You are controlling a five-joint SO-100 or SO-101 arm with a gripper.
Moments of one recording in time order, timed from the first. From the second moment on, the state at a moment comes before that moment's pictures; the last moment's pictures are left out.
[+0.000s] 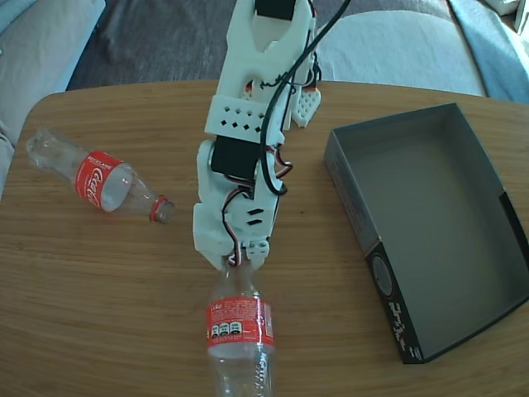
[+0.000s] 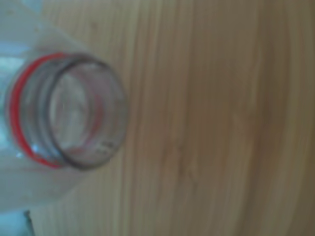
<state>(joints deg) 10.4 85.7 113.9 39.8 -110.5</state>
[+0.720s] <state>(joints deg) 7.4 90.4 107.2 55.6 -103.5</state>
